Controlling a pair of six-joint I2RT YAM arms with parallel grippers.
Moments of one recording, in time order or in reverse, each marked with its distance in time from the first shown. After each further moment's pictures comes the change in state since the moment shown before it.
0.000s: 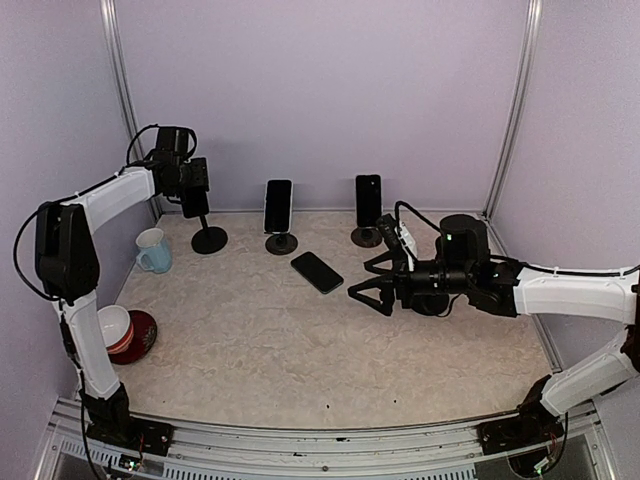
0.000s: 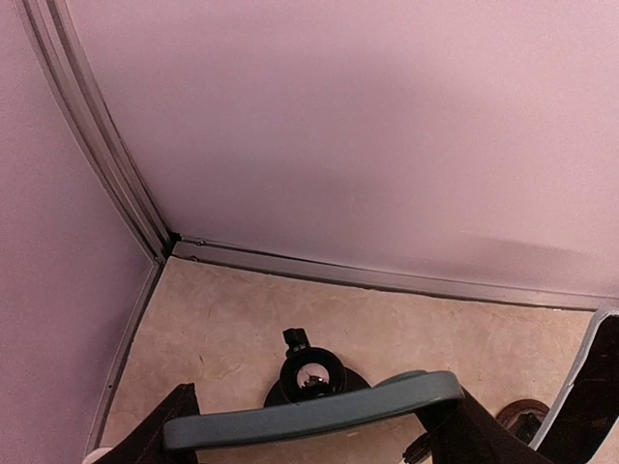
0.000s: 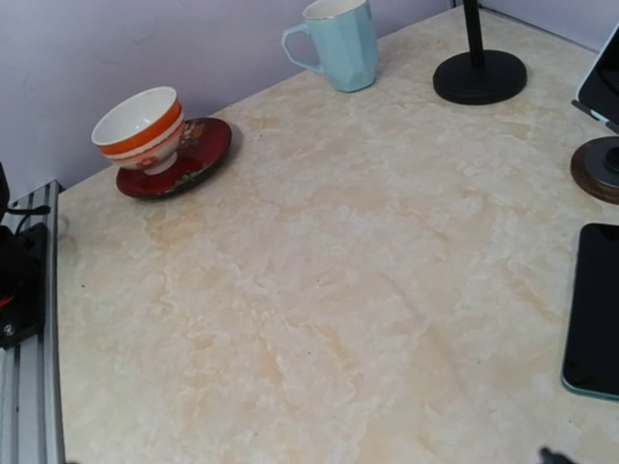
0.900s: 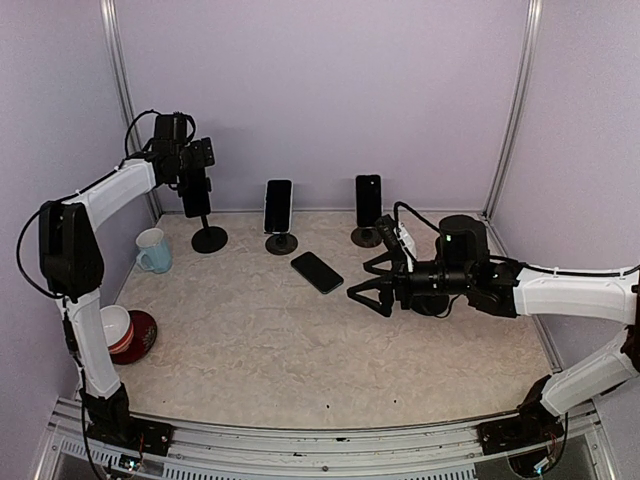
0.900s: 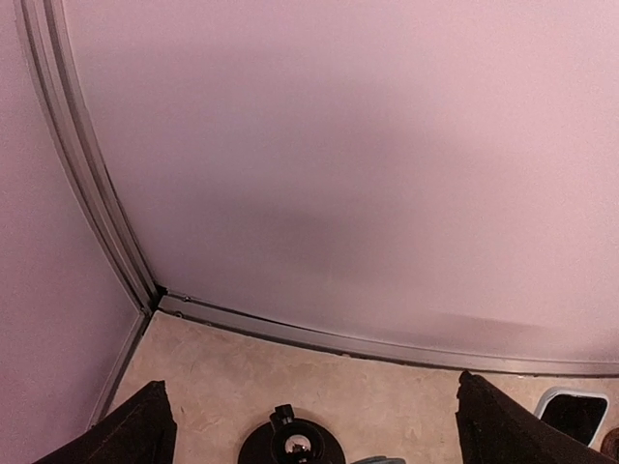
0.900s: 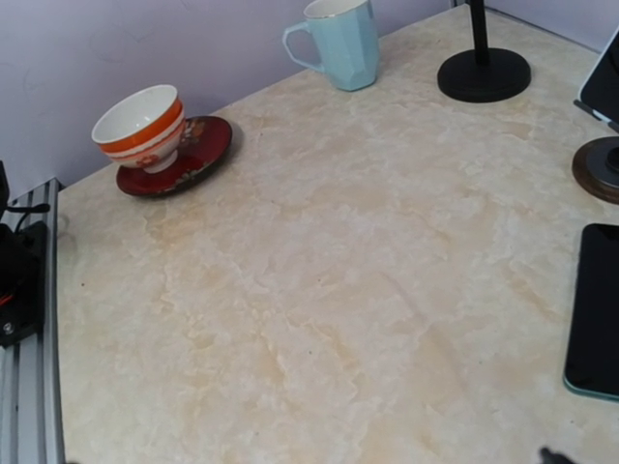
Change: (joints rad) left arm 0.003 0.039 0.114 0.055 -0.002 -0.029; right arm 0.008 0.000 0.000 0.000 0.008 -0.002
